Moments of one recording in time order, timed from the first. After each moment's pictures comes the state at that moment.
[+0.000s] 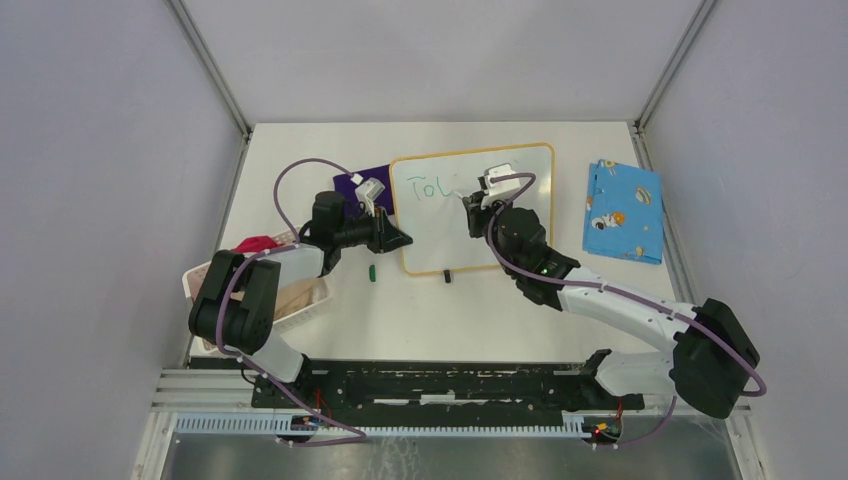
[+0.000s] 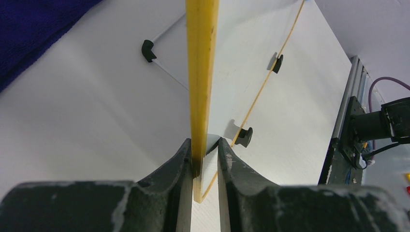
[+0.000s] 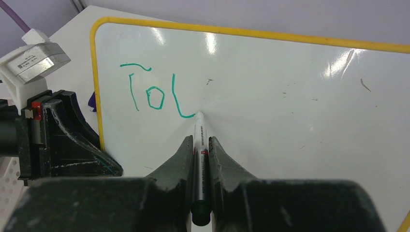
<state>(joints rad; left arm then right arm) -0.26 1.59 0.67 0.45 0.79 -0.25 0.82 1.27 0.78 0.39 0.45 0.09</state>
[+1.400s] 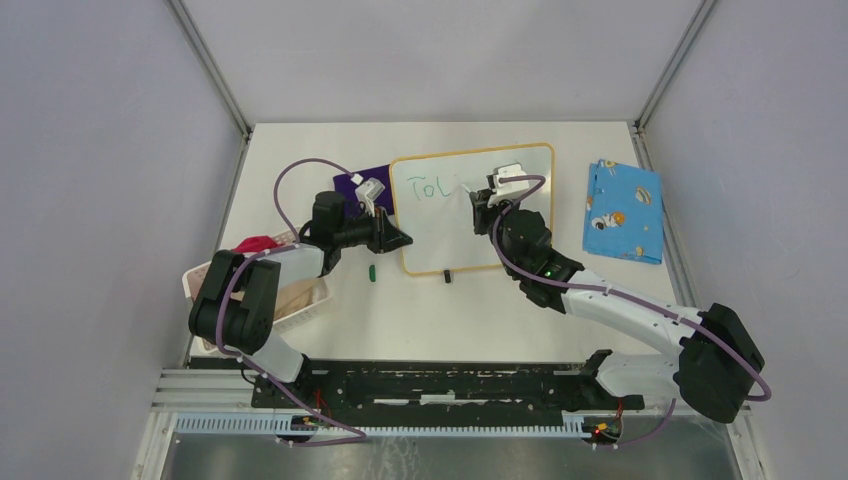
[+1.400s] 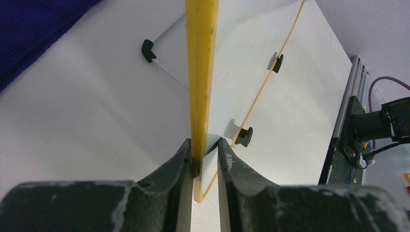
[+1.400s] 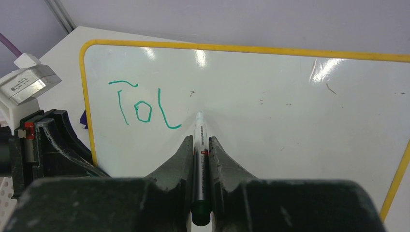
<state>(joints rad) -0.26 1.59 0.67 0.45 0.79 -0.25 0.82 1.23 0.76 0.42 0.52 0.09</state>
